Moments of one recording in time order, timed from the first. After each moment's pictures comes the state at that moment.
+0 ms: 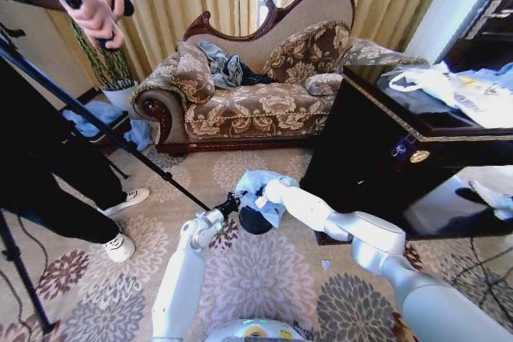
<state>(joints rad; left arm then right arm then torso) 1.00 -1.55 -0.54 -1.54 -2.14 0.51 -0.43 -0.06 1.46 -0.89 0.67 -0.80 0.09 -0.54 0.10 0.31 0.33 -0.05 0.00</state>
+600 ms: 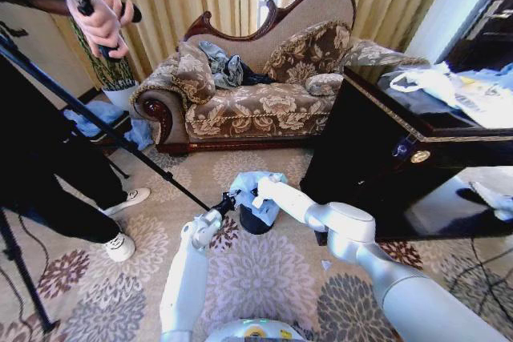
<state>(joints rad) 0.92 -1.61 -0.61 -1.42 -2.12 0.47 -0.42 0.00 1.58 -0.98 0.44 -0.85 0.20 -0.59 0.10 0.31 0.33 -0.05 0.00</state>
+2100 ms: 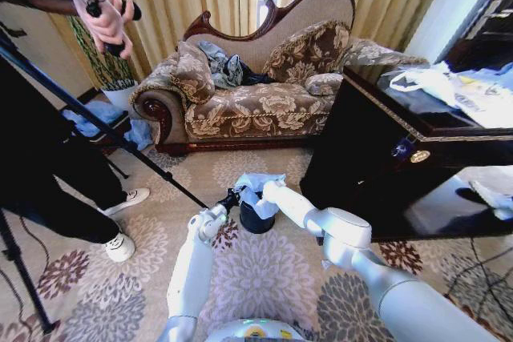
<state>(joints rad) 0.90 -1.61 -0.58 -1.40 -2.09 0.47 -0.40 -0.04 1.61 -0.88 0.35 -0.82 0.21 -0.52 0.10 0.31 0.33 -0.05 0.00</state>
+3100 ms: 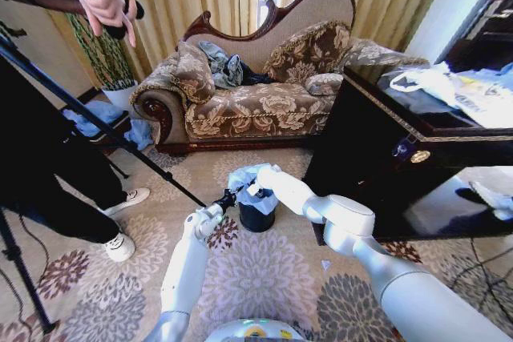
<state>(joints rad) 0.87 -1.54 -0.53 -1.36 -2.07 0.47 -0.38 0.05 1.61 -0.87 0.44 -0.64 0.22 -0.59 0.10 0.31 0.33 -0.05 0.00</state>
